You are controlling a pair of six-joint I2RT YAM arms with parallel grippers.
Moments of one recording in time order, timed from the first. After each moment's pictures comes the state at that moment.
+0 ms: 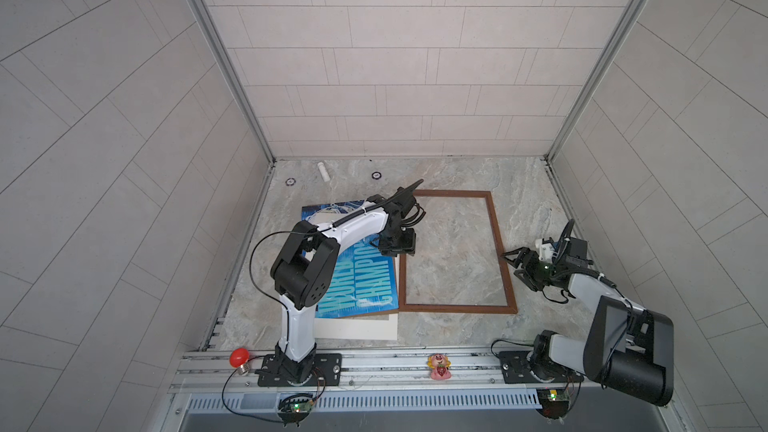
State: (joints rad) left arm -0.65 1.91 1.40 -0.89 0.26 -0.55; right arm -0.42 1.23 0.44 -0.30 -0.71 0.46
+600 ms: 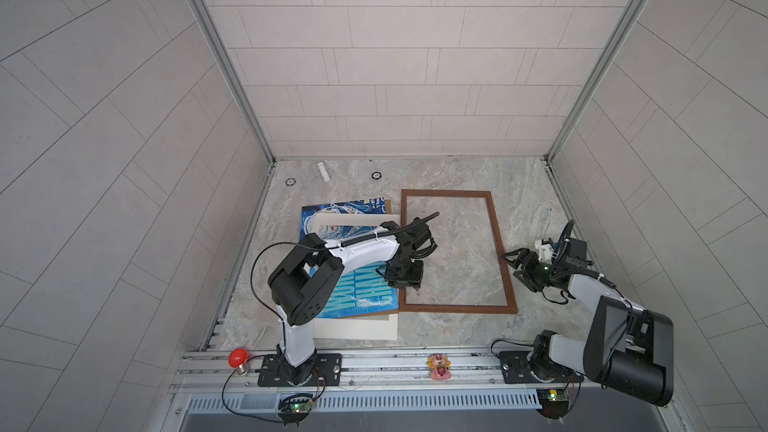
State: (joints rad) left arm -0.82 1.85 1.22 -0.85 0.27 -0.66; right arm -0.42 1.23 0.44 -0.30 -0.71 0.46
